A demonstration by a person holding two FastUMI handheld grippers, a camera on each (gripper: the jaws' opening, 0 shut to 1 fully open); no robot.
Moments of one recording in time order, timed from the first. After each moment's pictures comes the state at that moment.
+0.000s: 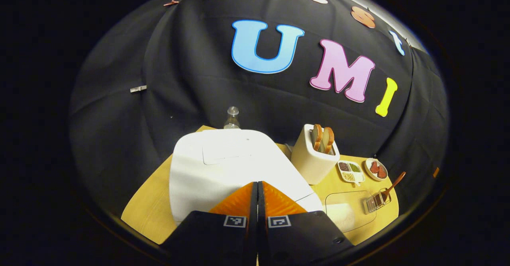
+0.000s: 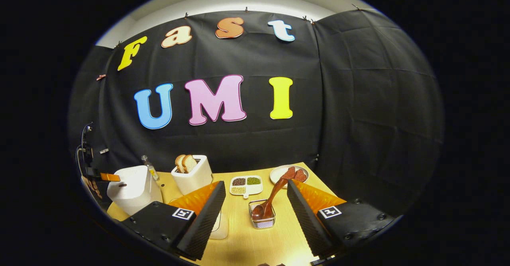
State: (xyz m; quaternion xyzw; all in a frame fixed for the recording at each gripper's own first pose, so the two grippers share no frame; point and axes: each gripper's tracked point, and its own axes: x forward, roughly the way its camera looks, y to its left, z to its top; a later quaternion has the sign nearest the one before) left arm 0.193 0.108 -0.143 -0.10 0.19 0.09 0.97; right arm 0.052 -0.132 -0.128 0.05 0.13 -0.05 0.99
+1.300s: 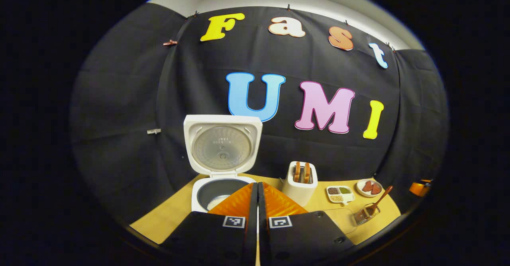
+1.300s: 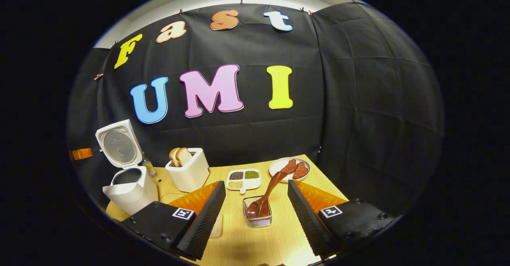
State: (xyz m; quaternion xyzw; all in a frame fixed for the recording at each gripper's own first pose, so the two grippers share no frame) left arm 0.090 0.038 -0.024 -0.07 0.03 0.13 0.99; right arm 0.074 -0.154 -0.165 0.06 0.16 -0.04 0.98
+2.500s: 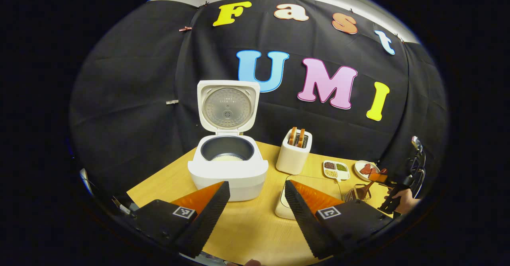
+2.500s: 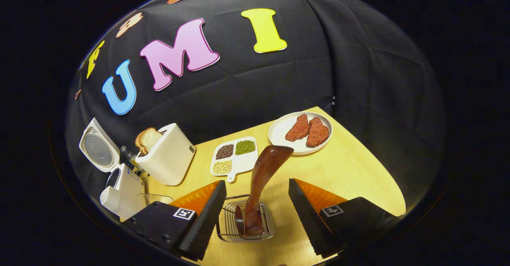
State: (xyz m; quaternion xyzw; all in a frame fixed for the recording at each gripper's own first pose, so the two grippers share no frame) left arm 0.026 -0.055 -0.097 -0.08 0.12 0.19 0.97; right arm 0.197 -0.184 -0.342 0.16 0.31 -0.02 0.94
